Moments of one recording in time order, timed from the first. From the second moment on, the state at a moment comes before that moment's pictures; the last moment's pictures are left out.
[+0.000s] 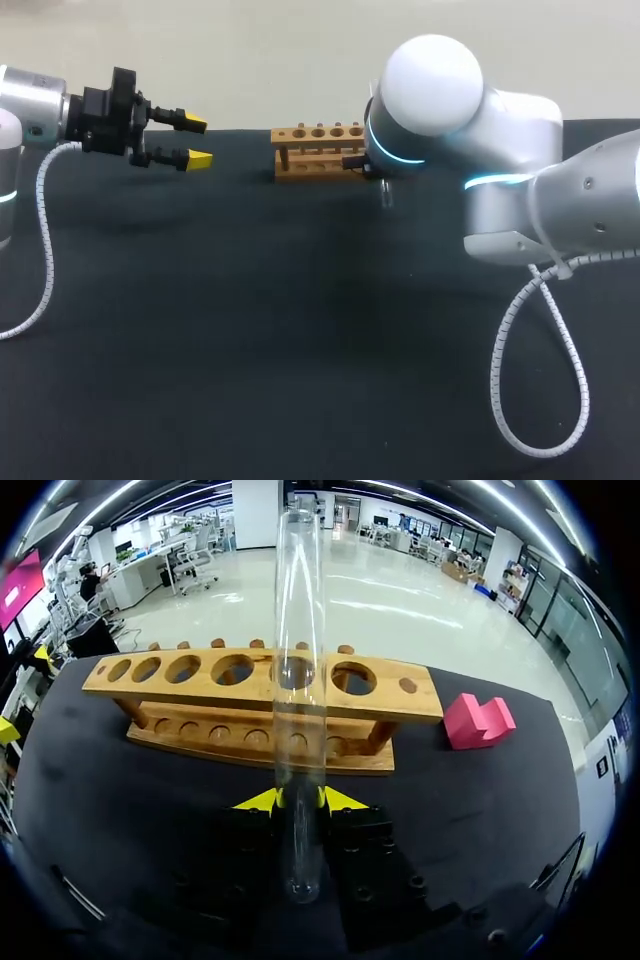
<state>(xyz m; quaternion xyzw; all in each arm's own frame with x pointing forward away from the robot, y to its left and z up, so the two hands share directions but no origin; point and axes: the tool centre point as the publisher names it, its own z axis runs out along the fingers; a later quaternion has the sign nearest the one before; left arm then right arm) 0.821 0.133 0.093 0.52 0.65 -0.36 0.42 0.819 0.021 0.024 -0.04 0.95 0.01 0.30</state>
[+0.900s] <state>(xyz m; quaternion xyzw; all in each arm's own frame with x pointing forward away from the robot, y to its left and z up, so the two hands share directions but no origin) 0.821 0.133 0.093 0.52 0.65 -0.36 0.42 0.799 0.037 0.065 0.02 0.94 0.08 0.34</state>
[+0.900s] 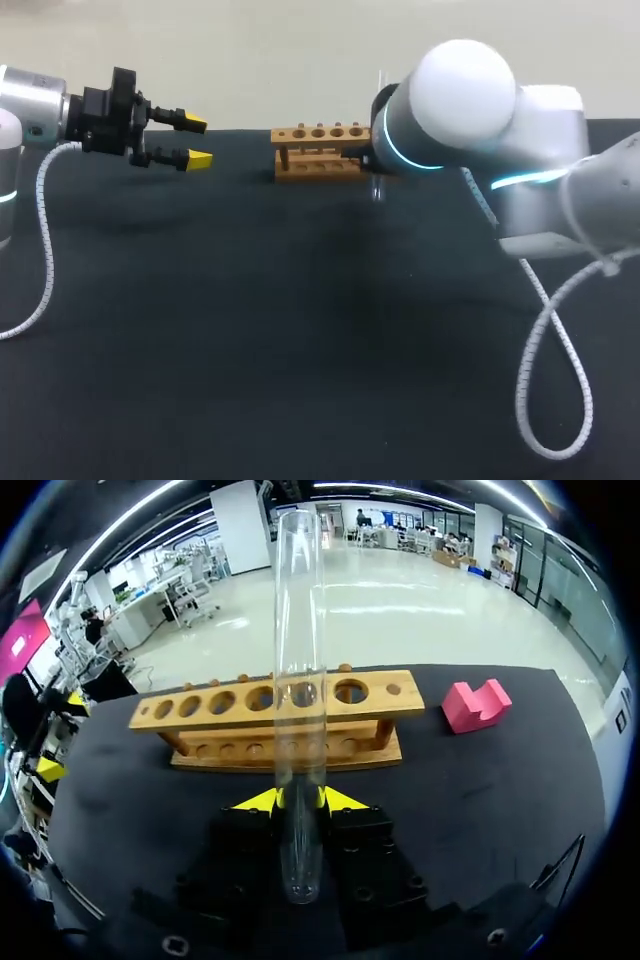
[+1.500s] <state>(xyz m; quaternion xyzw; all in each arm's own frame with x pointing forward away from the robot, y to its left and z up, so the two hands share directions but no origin) 0.821 0.133 0.093 0.52 0.65 -0.36 0.42 0.749 0.025 0.112 0.01 0.91 0.10 0.41</state>
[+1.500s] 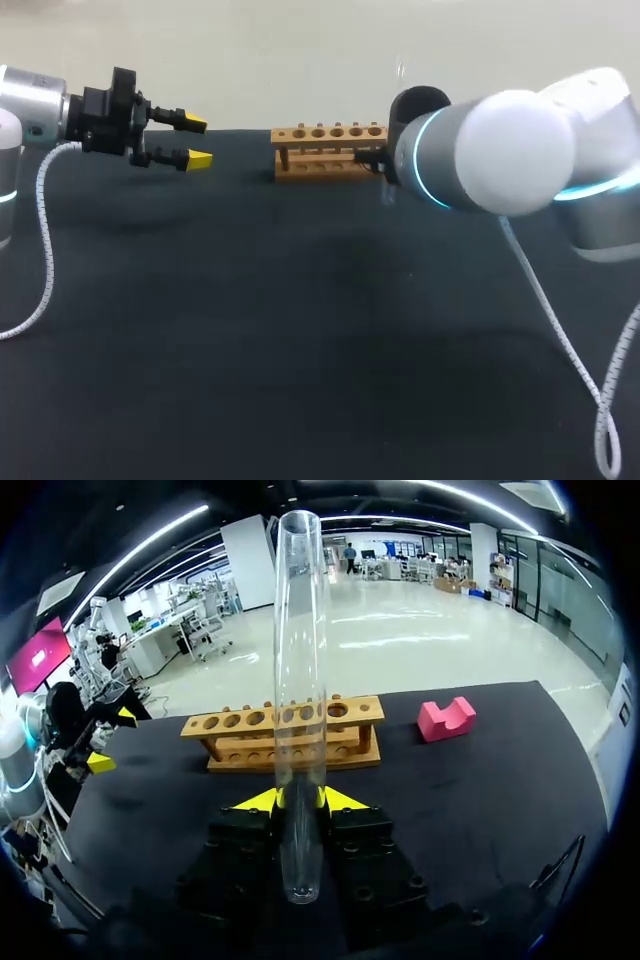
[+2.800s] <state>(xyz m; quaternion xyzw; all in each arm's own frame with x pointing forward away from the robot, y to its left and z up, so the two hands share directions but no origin) 0.821 0.133 0.093 0.52 0.65 -0.36 0.42 0.747 0.023 0.123 0.01 0.90 0.12 0.43</state>
